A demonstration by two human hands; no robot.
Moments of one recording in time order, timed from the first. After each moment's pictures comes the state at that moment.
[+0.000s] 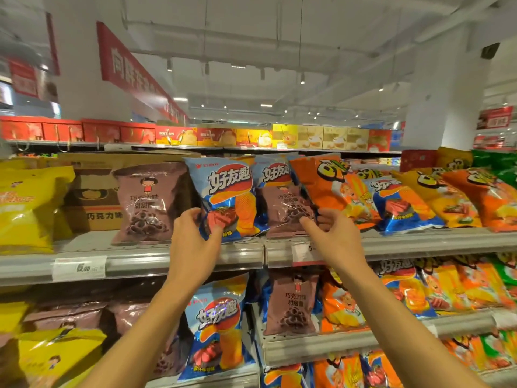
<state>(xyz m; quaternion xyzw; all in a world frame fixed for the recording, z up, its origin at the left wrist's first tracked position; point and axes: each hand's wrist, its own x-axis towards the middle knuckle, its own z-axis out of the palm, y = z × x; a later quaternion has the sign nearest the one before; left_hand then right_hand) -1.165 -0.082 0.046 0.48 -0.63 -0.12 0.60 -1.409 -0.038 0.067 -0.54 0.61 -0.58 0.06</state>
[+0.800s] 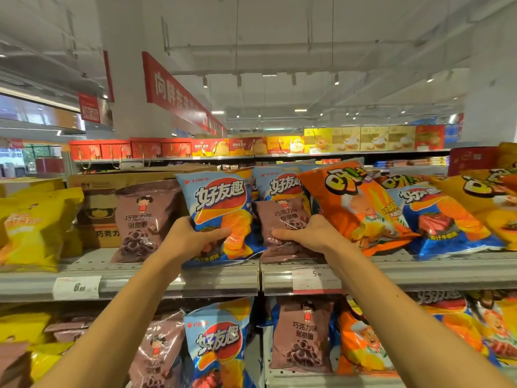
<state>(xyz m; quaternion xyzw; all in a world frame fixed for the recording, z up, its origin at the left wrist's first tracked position) -1.169 -0.129 0.094 0.52 -0.60 -0.31 0.53 -1.433 -0.148 0.094 -0.62 0.61 -0.42 0.27</state>
